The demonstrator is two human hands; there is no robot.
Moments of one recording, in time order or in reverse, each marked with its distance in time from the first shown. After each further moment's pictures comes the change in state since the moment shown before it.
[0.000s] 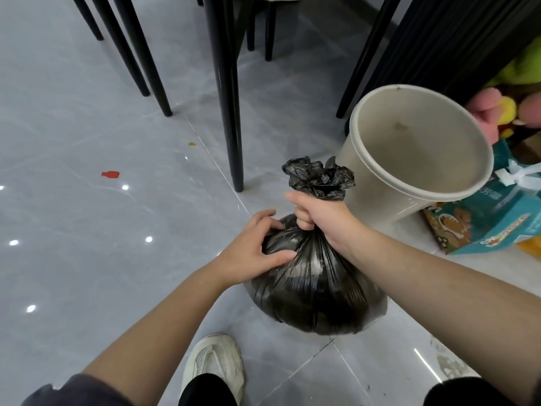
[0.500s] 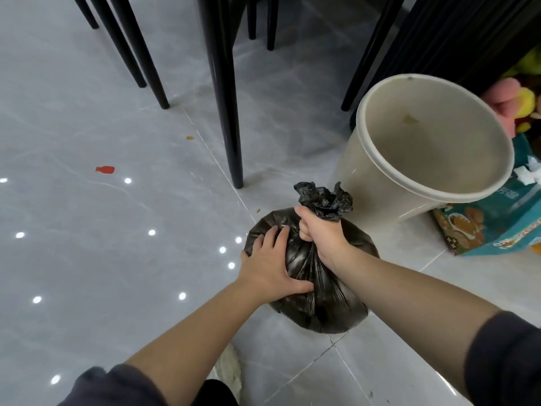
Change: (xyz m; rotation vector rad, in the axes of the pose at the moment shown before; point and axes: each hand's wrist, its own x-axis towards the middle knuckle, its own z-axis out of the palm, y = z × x) left_hand 0.015 -0.008 0.055 0.503 -0.031 -0.300; right_hand 0.031 0.062 -0.021 0.089 0.279 0.075
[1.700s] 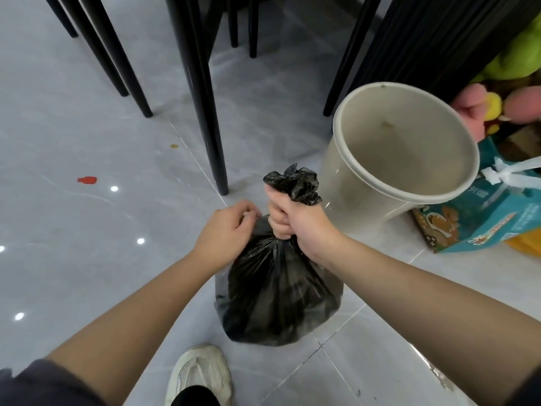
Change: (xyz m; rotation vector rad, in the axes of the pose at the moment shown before) left_hand 0.010 -0.010 -0.078 -0.428 0.349 0.171; right_hand -0.053 -0.072 0.029 -0.167 -0.386 -0.064
